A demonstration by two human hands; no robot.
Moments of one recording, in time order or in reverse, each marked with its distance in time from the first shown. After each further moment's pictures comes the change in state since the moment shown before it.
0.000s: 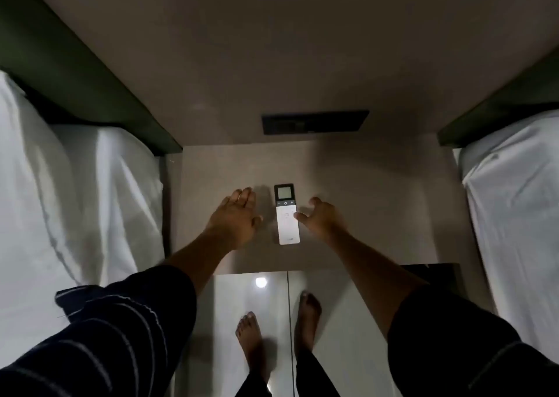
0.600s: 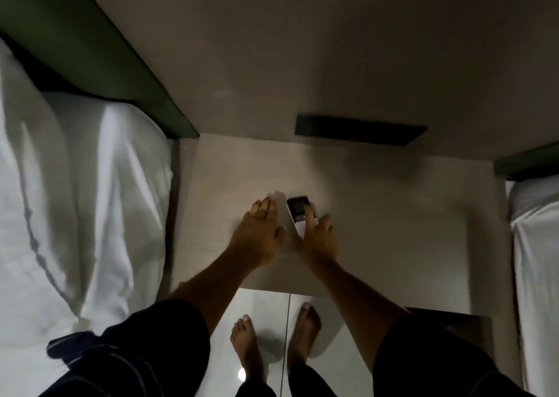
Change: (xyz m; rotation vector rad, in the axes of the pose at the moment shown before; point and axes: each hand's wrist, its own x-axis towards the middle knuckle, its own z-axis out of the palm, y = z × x) left_hand 0.046 -0.008 0.037 -0.298 -0.011 -0.089; right_hand 0.045 -0.018 0.082 -0.182 0.043 -0.075
